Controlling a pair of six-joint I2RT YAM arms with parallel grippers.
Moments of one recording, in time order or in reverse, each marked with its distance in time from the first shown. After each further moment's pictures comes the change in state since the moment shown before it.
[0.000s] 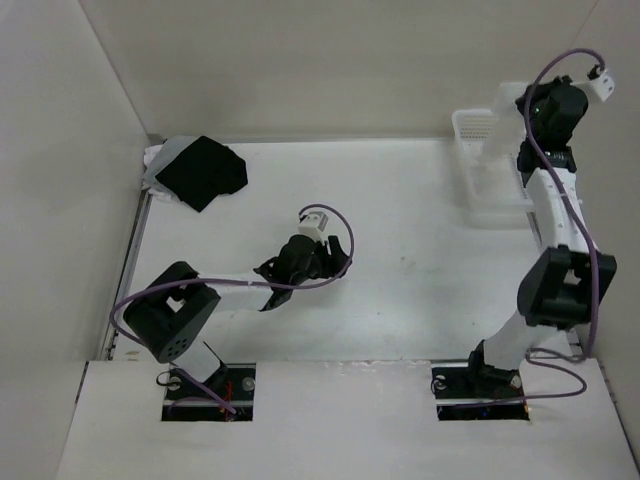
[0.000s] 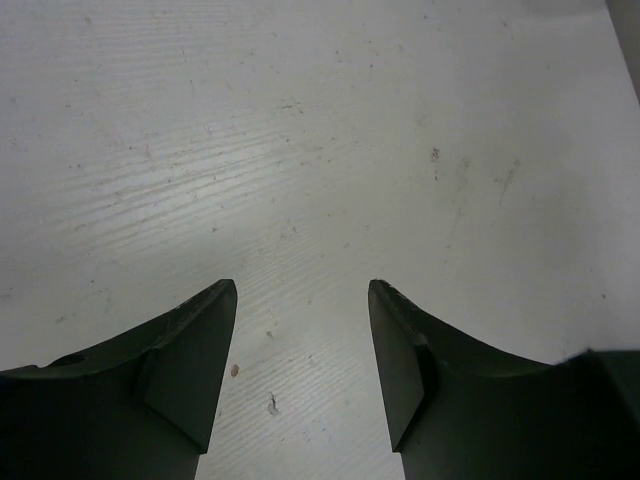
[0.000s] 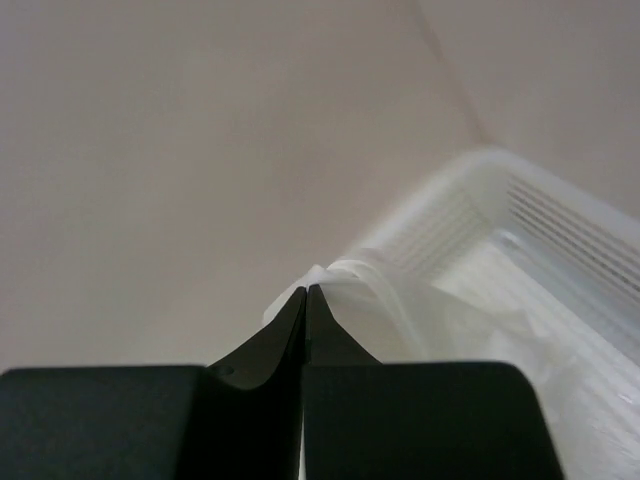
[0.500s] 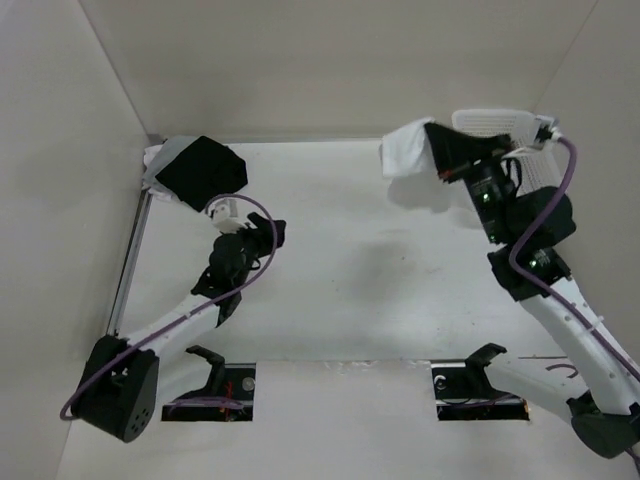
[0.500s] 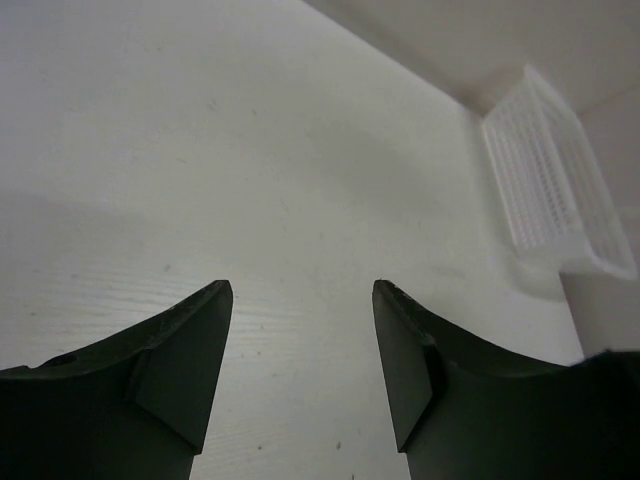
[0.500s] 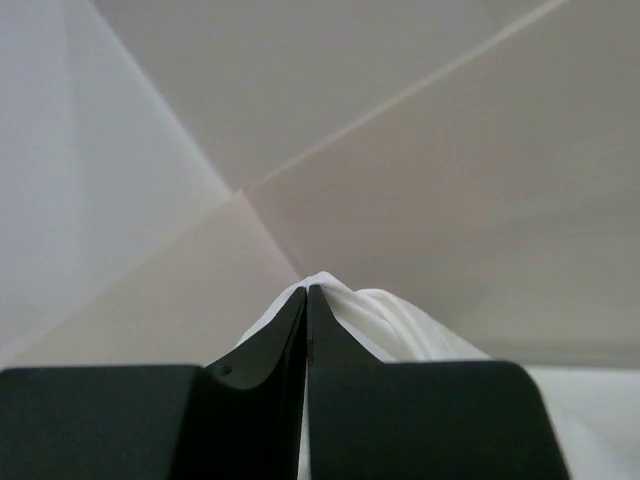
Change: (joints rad) left arm 0.338 -0.454 -0.215 0.002 -0.109 -0.104; right arm 0.734 -0.780 -0.365 0.146 -0.090 -0.047
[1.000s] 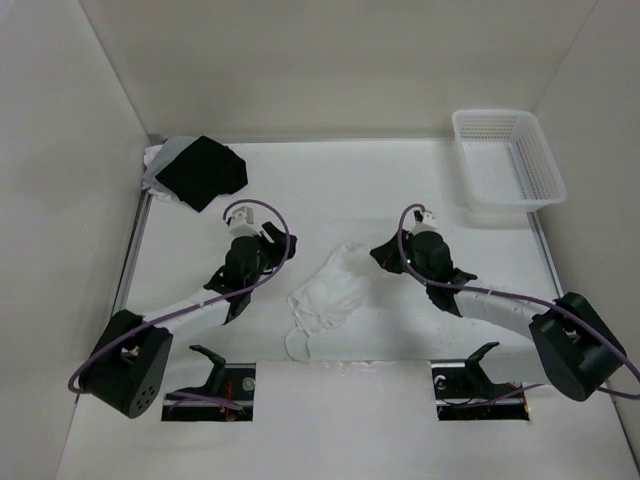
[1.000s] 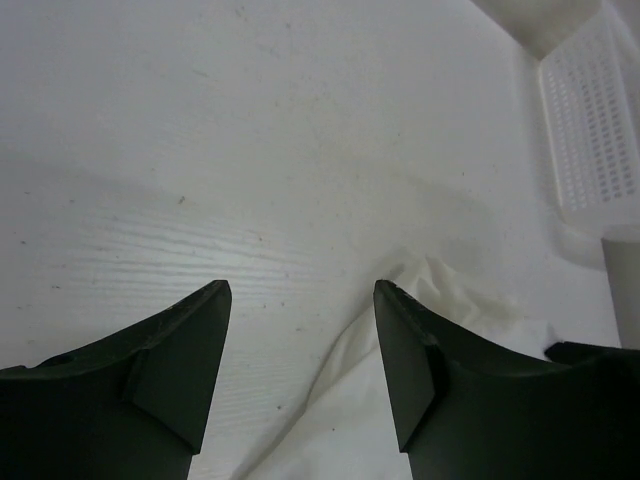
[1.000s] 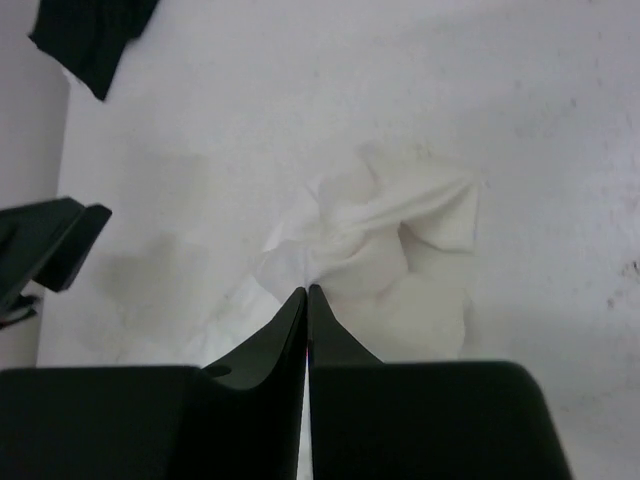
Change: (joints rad) left arm -0.026 0.075 -0.021 -0.034 -0.018 -0.048; right arm 0.084 0.290 -0.720 0.124 -0.063 0.189
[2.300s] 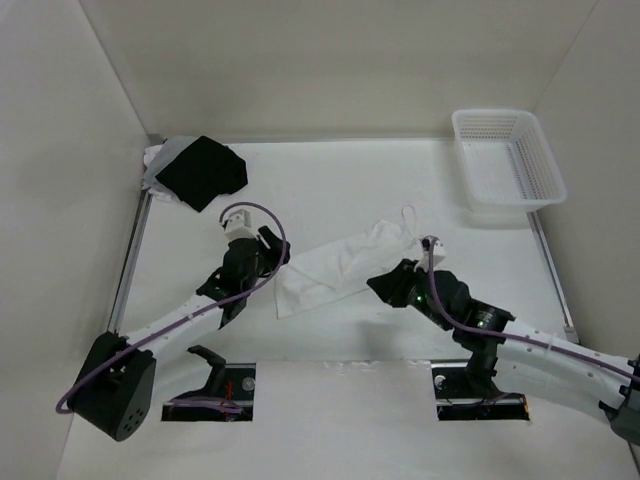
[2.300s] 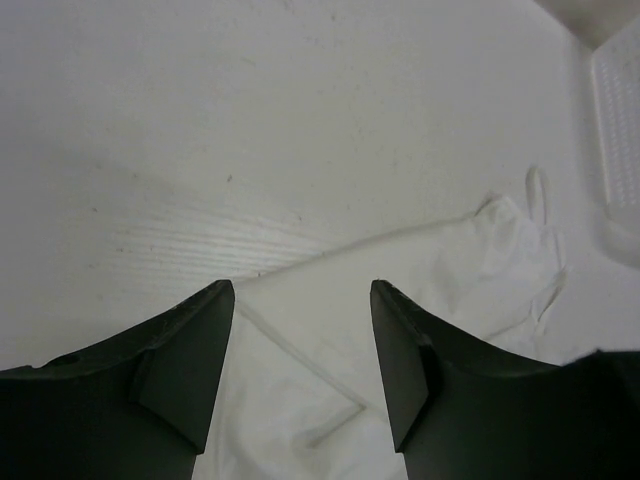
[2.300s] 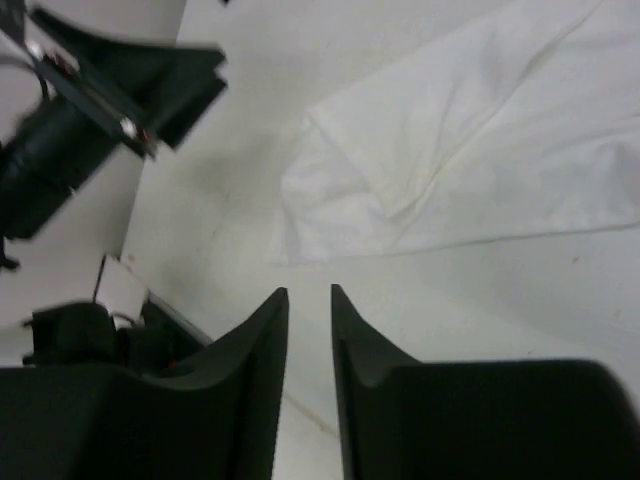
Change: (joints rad) left arm -0.005 -0.140 0.024 -0.229 -0.063 0.021; right arm 0.399 -0.507 -0.085 -0.380 0.216 0.100
